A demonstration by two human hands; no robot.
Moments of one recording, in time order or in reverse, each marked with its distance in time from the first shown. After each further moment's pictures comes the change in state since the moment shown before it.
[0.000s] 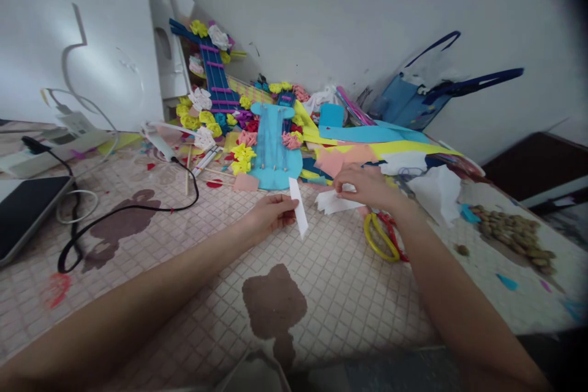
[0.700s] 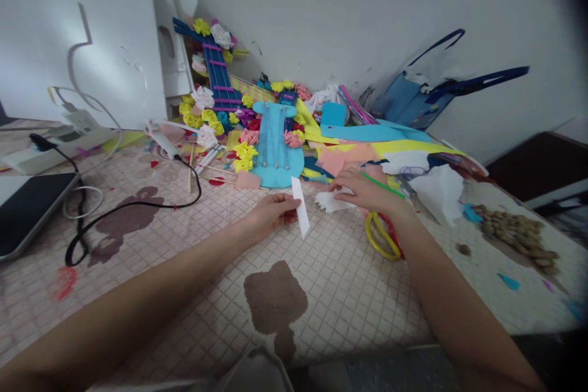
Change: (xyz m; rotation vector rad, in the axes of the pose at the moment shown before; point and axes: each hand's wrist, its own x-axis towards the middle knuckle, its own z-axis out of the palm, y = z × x) left_hand -0.002 -0.002 0.000 -0.024 -0.006 -0.022; right_hand -0.003 -0.003 0.010 -0.007 -0.067 0.031
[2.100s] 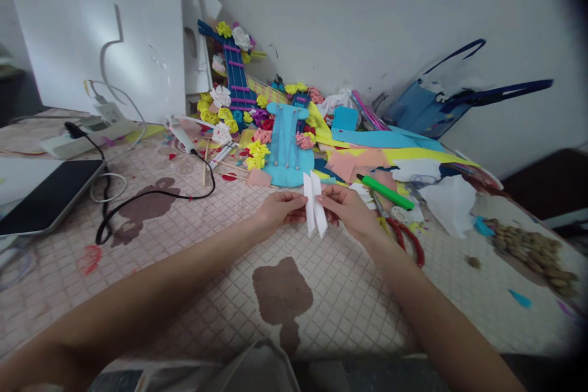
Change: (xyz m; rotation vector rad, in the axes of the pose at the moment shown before) left_hand -0.008 0.000 -0.004 0.016 -0.029 0.073; right_hand 0.013 -0.086 0.045 1.195 0.300 0.350
